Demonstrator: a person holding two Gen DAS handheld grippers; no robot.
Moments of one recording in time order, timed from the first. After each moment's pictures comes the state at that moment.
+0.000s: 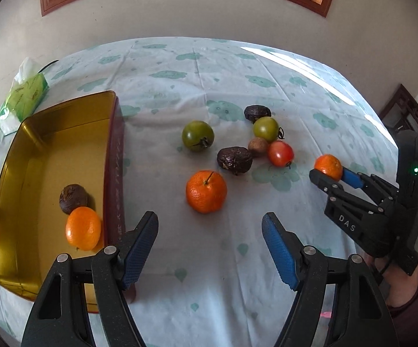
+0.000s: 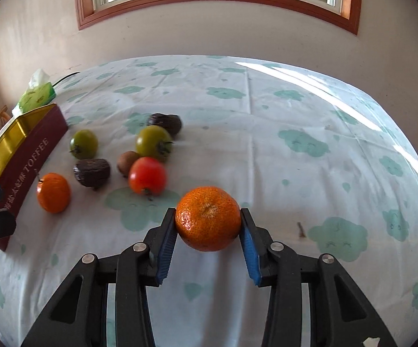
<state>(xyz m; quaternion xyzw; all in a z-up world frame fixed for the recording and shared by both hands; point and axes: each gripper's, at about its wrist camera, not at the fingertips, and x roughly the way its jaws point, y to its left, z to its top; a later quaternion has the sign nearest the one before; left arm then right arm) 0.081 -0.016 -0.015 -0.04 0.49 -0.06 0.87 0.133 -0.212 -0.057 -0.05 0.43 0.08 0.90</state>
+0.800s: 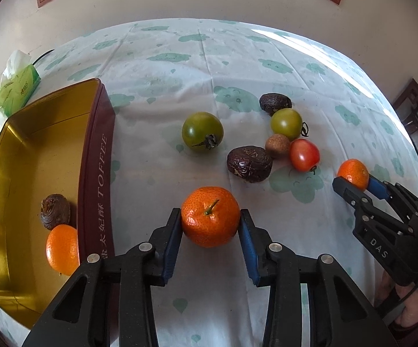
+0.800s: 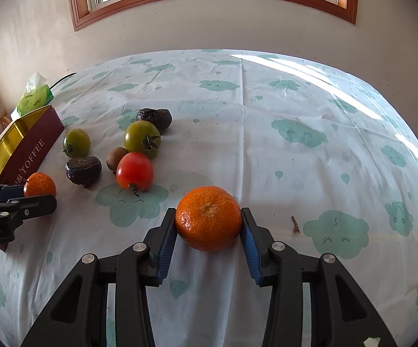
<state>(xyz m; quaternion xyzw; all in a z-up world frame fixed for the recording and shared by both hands) 0.112 -0.018 -0.038 -0.04 0.52 -0.05 0.85 0.134 -0.214 -0.059 -0.04 0.44 0.10 0.89</state>
